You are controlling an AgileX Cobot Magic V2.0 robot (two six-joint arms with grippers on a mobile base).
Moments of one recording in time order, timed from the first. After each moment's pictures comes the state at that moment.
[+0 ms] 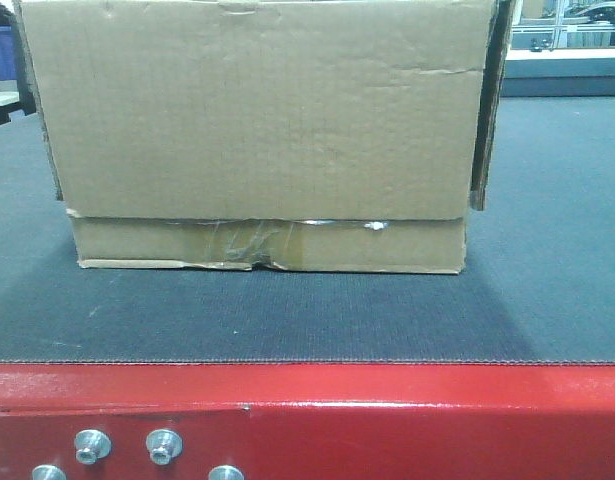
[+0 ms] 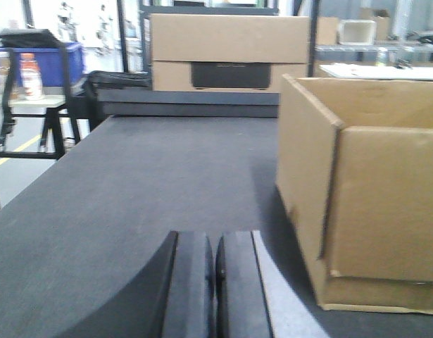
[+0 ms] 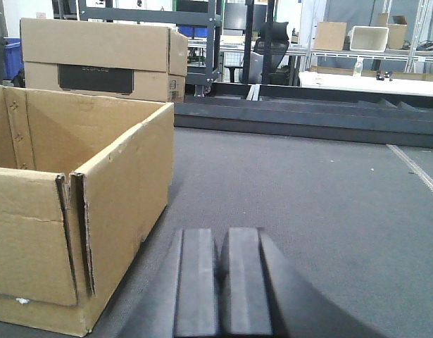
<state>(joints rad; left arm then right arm) 0.03 0.01 -0.16 -0.01 0.22 0.03 0.19 0.09 -0.41 -0.07 0.40 0.05</state>
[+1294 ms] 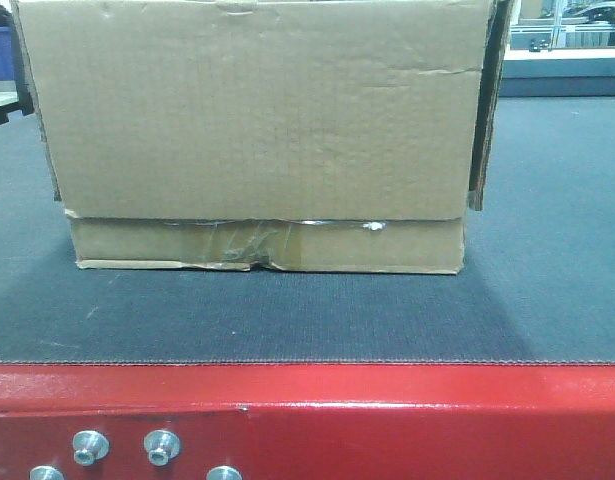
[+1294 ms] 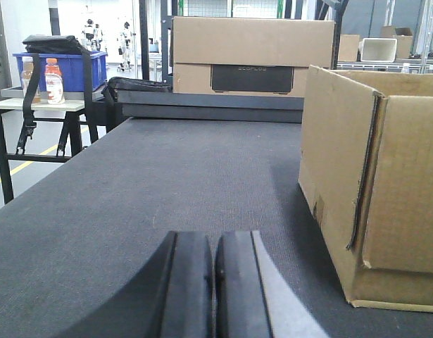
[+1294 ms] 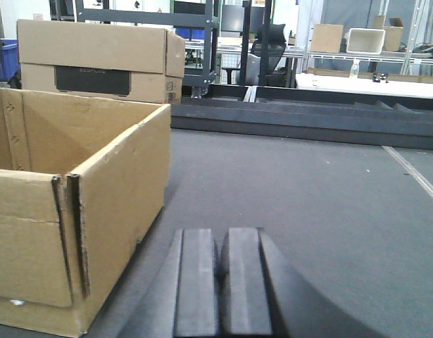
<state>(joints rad) 0.05 0.01 0.00 -0.04 0.02 0.05 0.16 0.08 -0.40 -0.07 0.40 0.05</state>
